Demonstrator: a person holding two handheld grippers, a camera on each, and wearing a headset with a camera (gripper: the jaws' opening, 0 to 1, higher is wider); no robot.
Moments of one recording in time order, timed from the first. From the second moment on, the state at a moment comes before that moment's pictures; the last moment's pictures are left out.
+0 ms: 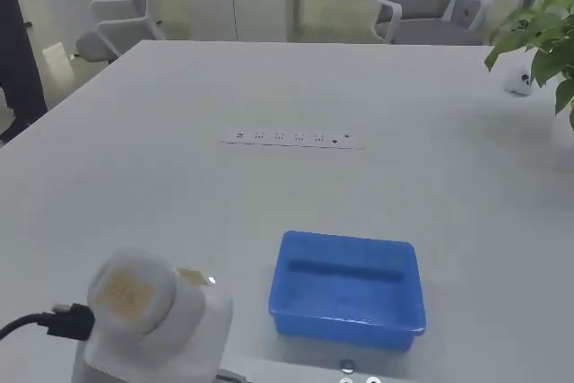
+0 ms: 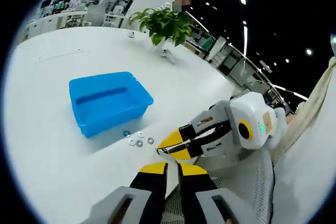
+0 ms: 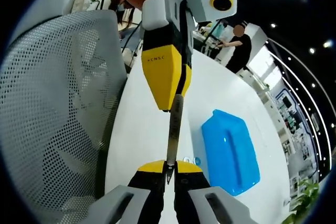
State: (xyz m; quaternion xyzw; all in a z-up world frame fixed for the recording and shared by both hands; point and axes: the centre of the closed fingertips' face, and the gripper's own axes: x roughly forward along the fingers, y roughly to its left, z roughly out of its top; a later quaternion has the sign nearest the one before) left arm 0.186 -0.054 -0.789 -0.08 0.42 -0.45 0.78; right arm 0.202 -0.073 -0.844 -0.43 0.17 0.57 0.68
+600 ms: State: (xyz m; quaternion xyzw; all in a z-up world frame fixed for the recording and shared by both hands) left arm 0.197 -0.049 -0.776 0.07 0.38 -0.45 0.81; right arm 0.192 -0.061 -0.836 -0.34 0.18 0.59 0.71
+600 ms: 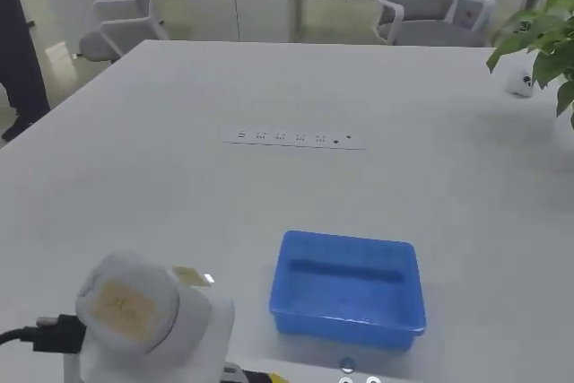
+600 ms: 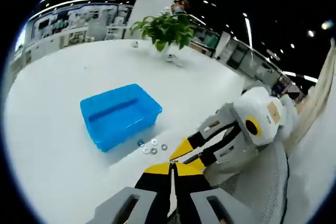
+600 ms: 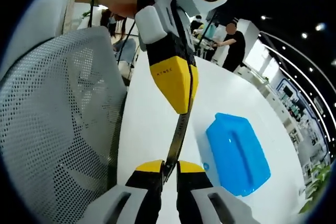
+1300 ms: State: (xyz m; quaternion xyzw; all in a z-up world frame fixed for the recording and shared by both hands) left arm 0.180 -0.080 -0.775 0.33 0.30 -0.62 0.65; right arm 0.184 -0.065 -0.838 -0.22 0.25 0.64 0.69
